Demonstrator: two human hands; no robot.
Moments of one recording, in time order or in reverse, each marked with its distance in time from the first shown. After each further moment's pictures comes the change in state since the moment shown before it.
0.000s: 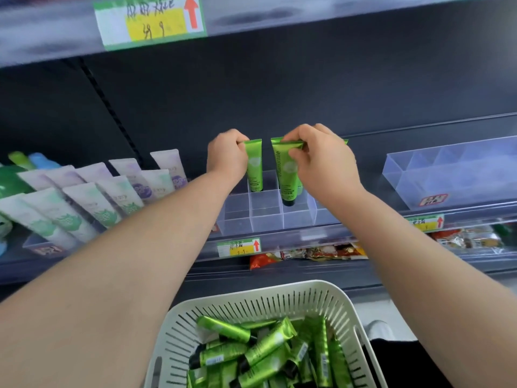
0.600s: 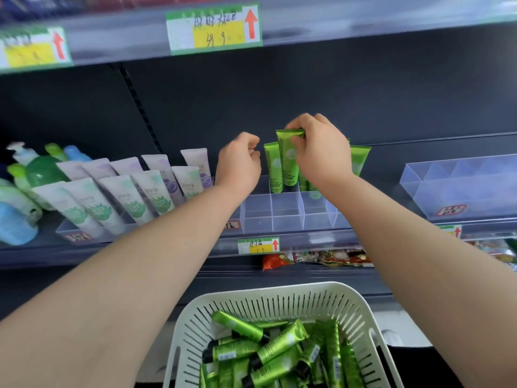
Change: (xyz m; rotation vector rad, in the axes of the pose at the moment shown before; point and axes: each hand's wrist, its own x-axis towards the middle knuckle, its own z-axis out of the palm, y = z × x) left_hand -0.034 -0.008 -0.043 -0.075 0.009 0.078; right_hand 0.029 -0.031 0.026 -0.070 0.042 -0.028
